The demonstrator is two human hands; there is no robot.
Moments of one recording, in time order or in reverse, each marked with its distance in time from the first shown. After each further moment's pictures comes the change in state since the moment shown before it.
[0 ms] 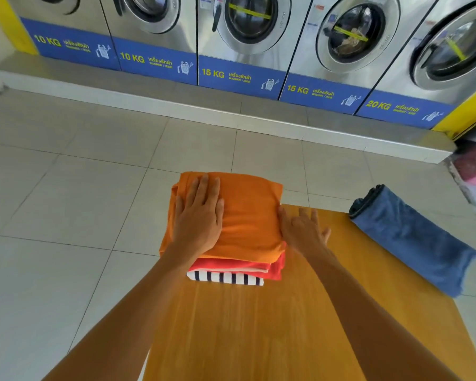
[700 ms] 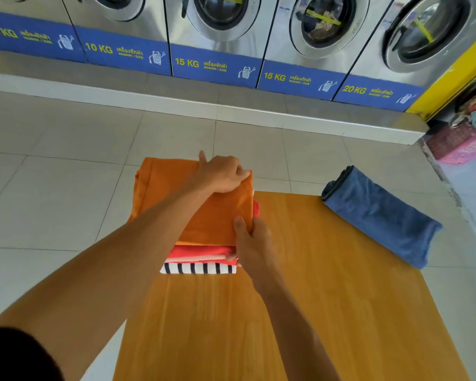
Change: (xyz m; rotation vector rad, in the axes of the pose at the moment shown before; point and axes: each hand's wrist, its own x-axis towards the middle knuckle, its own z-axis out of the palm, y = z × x) left_hand 0.092 0.099 -0.024 -0.141 -0.350 0.157; right_hand -0.088 -0.028 0.010 0.919 -0.013 0.051
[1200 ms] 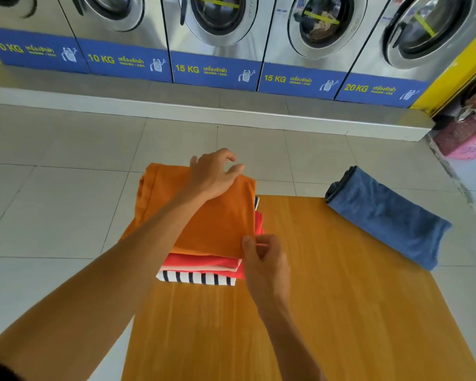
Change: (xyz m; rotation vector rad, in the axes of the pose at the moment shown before) left_hand -0.006 -0.016 0.000 -0.187 0.343 0.020; right_hand -0.026 0.015 -0.007 0.058 0.225 -0.012
